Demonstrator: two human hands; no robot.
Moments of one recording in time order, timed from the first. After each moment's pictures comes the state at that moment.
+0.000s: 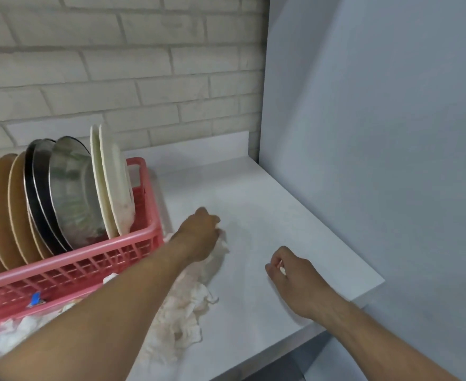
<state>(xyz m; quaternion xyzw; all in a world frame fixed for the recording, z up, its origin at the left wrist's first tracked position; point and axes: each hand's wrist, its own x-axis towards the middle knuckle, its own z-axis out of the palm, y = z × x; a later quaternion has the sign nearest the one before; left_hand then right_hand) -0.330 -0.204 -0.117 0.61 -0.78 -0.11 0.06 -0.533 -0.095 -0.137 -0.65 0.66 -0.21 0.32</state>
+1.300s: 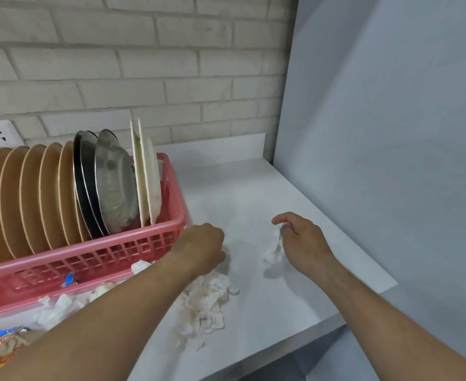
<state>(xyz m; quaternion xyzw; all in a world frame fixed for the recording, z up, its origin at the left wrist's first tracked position) -0.294 -0.152 -0.102 0.59 -0.81 0.00 -0.03 -0.495 -0.117 -0.091 -0.59 0.66 -0.37 0.30</state>
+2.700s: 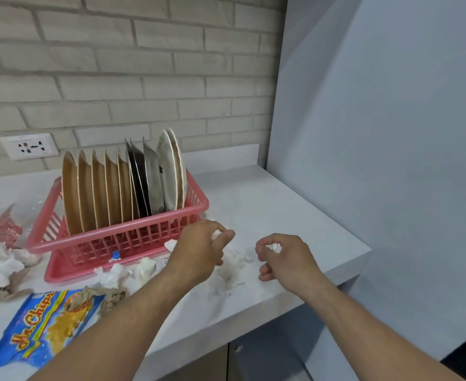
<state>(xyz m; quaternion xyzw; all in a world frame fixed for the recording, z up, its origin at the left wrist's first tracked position) -0.241 -0.014 -0.065 0.55 -0.70 -0.28 0.35 -0.419 0.015 -0.079 -0.51 0.65 -0.40 0.40</state>
